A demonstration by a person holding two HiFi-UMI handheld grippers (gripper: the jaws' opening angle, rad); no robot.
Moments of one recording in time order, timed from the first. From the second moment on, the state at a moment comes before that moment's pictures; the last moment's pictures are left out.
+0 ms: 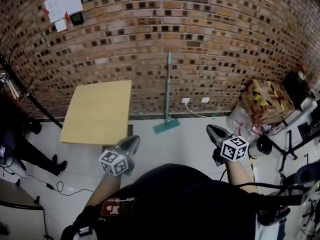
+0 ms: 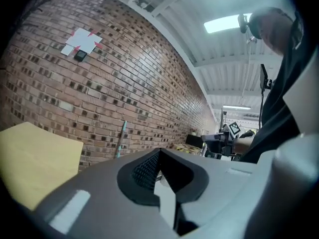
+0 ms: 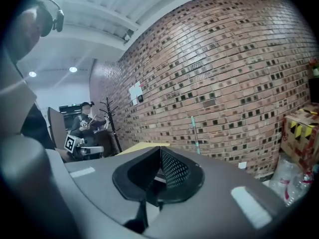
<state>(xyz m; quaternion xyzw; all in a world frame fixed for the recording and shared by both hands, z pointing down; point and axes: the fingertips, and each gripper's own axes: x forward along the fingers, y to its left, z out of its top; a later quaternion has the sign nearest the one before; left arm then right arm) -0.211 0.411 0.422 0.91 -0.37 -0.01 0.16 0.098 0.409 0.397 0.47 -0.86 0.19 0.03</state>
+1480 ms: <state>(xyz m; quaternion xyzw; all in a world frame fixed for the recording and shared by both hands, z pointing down) -0.121 0.201 0.436 0.85 -0.49 -0.02 0.18 0.154 0.112 0.427 0.32 -0.92 0.20 0.07</state>
